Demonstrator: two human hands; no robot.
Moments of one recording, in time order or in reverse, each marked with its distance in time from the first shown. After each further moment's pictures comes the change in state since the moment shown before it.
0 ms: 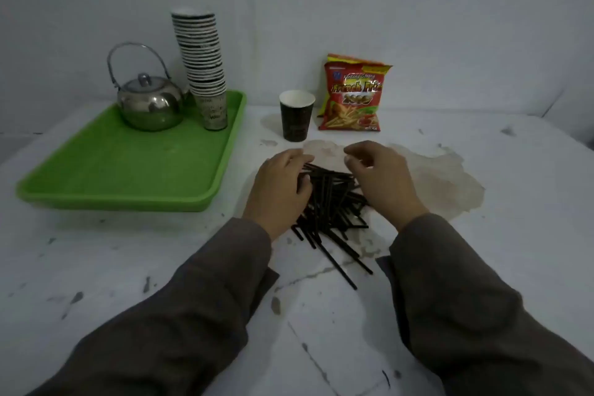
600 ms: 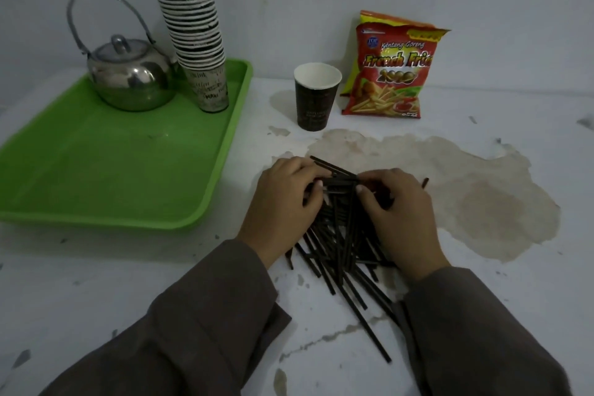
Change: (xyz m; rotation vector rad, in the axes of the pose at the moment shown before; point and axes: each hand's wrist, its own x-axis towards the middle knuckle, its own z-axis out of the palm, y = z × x) left_hand 0.025 -0.031 0.020 -0.058 0.006 -0.016; right_hand 0.010 0.033 0.040 -0.144 -0.004 -0.052
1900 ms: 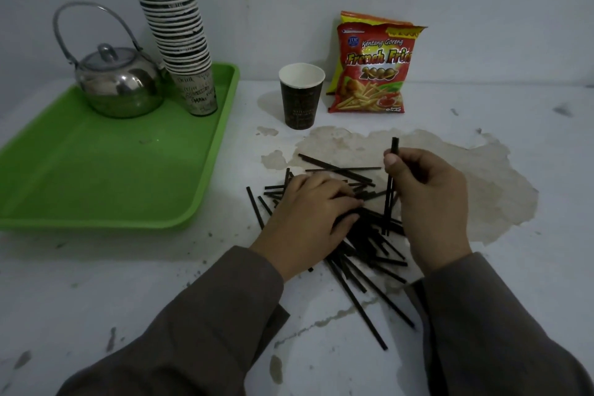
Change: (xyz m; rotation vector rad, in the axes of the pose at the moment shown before) left_hand -0.013 0.031 0.009 0.216 -0.254 0.302; right_hand -0.006 -0.011 -0.032 0.510 0.287 0.292
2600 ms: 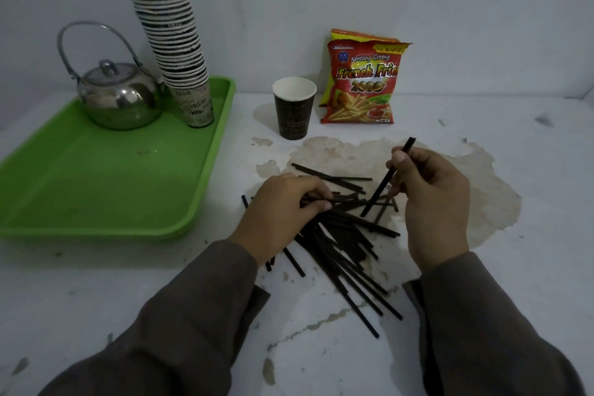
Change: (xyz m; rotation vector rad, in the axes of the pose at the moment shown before) left_hand 0.005 -0.016 -0.019 -0.365 0.086 -0.232; right_hand 0.005 -0.005 -0.011 0.255 0.040 0.030
